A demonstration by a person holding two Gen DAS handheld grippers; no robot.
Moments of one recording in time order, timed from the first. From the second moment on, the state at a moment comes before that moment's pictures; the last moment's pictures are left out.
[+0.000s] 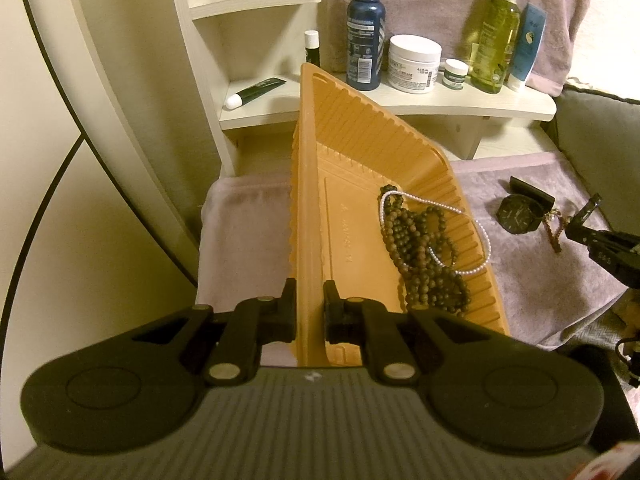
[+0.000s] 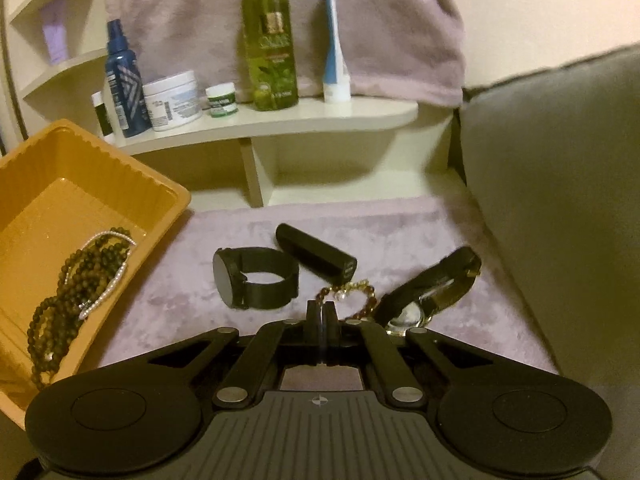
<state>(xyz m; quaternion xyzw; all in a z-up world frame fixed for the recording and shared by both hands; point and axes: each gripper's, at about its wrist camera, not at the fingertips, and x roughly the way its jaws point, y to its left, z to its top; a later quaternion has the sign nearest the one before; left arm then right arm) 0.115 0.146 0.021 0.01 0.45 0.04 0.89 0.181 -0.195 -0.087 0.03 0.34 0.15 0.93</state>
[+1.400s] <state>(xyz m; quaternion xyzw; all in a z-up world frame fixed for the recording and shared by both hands) 0.117 0.148 0.019 0.01 0.45 0.04 0.89 0.184 -0.189 -0.096 0.02 0.33 0.15 0.93</state>
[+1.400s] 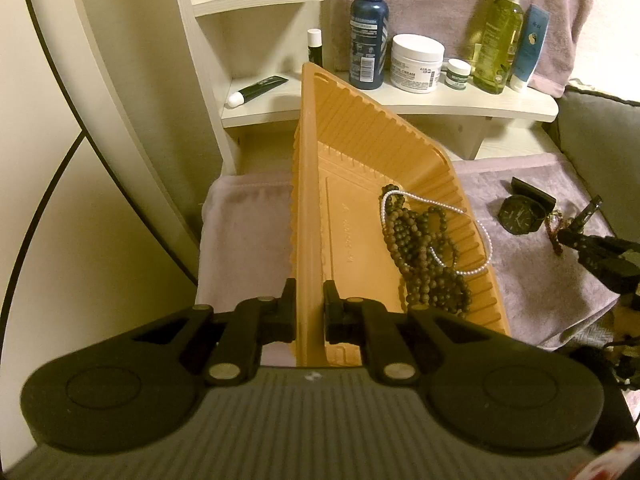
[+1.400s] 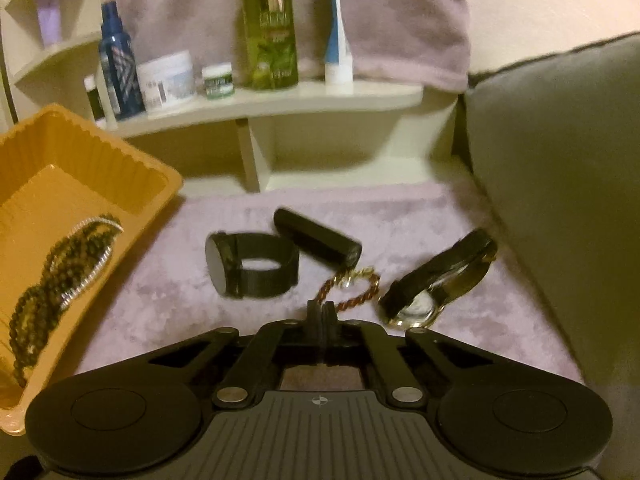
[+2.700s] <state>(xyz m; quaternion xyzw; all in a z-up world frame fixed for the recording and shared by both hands) 0.116 0.148 0.020 0.01 0.45 0.04 0.89 0.209 -0.174 -0.108 0.03 0.35 0.16 0.92</state>
